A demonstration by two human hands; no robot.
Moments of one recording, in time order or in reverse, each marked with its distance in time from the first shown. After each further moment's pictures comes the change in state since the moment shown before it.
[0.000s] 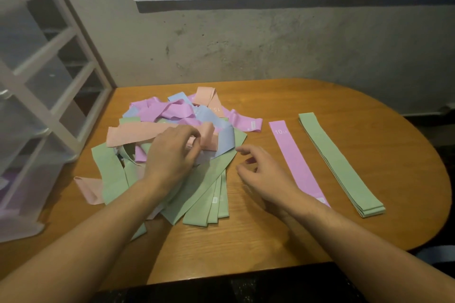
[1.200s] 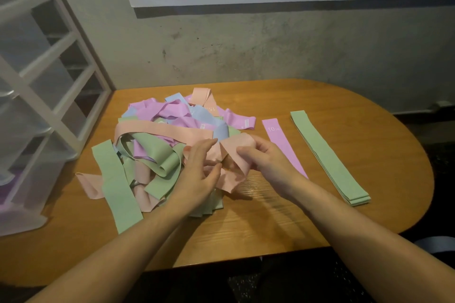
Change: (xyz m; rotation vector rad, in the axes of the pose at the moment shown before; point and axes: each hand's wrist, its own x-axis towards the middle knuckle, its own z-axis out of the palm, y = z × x) left_hand -0.050 0.050 0.031 -0.635 -0.176 -0.149; right_hand -0.017 -0.025 -0.024 0.566 -0.060 0.042
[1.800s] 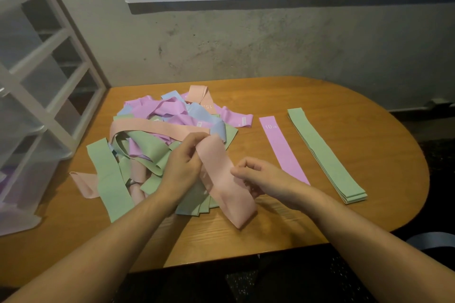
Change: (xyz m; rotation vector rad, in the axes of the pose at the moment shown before) left_hand 0.015 0.011 -0.018 -0.082 0.124 -0.044; right_hand -0.017 0.014 -0.010 -0.225 -0.236 0.310
